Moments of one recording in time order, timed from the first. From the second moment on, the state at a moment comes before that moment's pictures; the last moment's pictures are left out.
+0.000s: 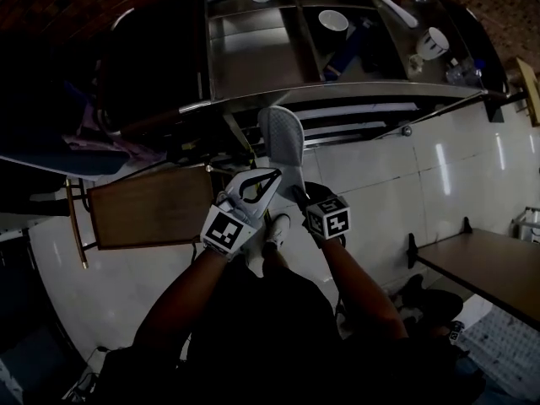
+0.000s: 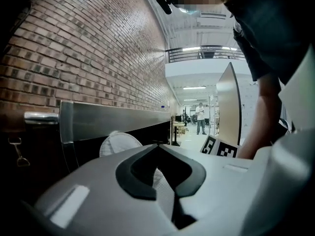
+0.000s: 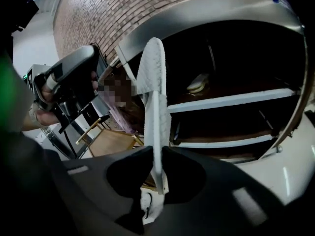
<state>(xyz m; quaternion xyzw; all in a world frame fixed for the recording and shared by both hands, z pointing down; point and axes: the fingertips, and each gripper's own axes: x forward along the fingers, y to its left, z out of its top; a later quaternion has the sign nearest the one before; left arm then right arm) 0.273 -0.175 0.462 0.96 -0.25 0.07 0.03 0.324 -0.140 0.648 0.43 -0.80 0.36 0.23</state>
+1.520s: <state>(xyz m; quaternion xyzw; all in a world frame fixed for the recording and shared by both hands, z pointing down) 0.277 -0.261 0.546 0.94 -0.32 0.08 0.06 0.311 -0.397 0.646 0.49 -0.82 0.29 0.12</state>
